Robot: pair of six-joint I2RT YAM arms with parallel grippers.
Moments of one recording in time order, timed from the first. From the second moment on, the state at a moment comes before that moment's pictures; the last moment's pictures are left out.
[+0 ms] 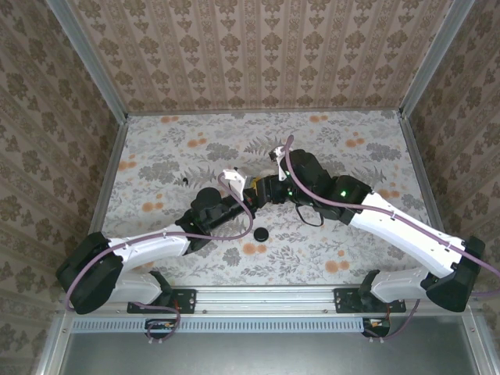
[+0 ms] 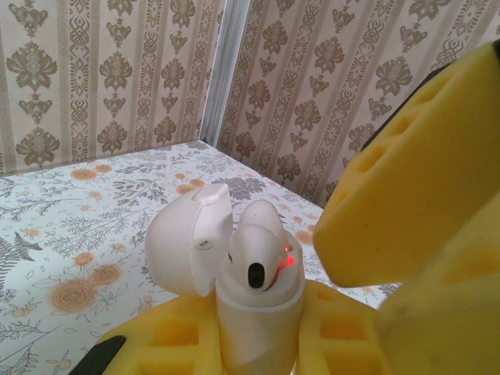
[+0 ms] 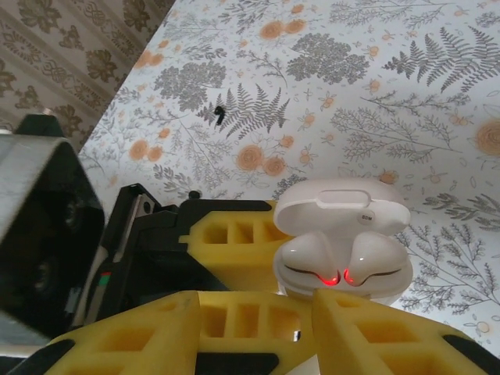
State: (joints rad) left arm -0.91 1.27 0.55 0.73 0.14 -0.28; right arm 0.86 1.27 1.30 -0.66 0.10 0.53
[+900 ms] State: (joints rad) left arm -0.82 1.19 0.56 0.72 0.58 -0.30; right arm 0.48 1.28 1.32 -0.69 -0.58 0.62
